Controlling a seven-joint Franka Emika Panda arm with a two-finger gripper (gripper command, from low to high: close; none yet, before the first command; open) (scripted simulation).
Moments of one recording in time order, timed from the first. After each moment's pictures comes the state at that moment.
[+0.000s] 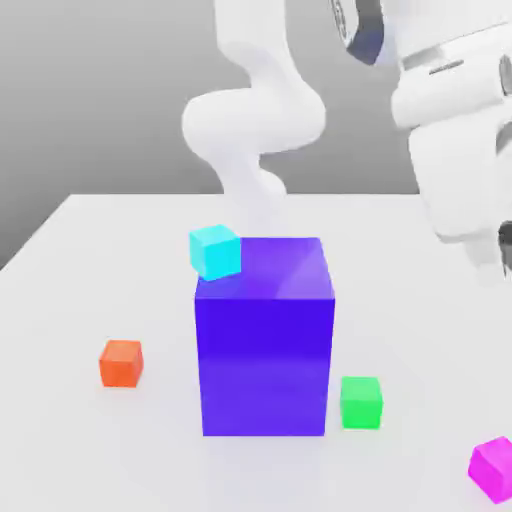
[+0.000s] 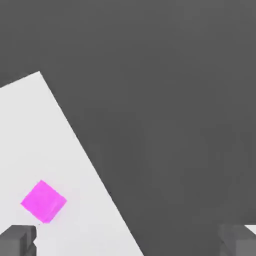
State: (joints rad) arm 0.50 -0.04 -0.12 -2.26 0.29 2.47 -0.24
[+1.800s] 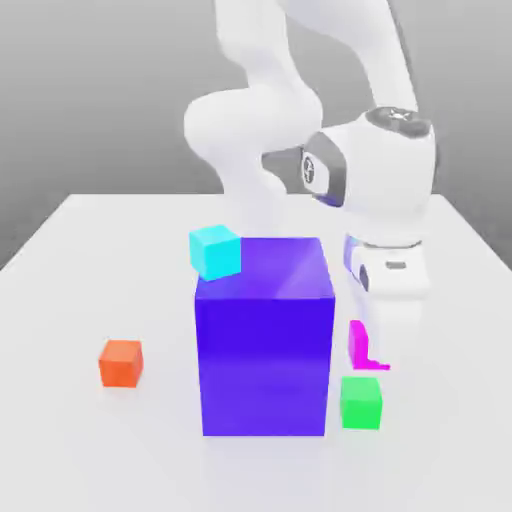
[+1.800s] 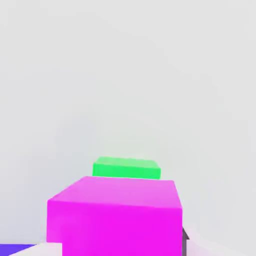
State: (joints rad) arm 0.58 -0.02 -0.17 -2.81 0.01 2.79 -0.40
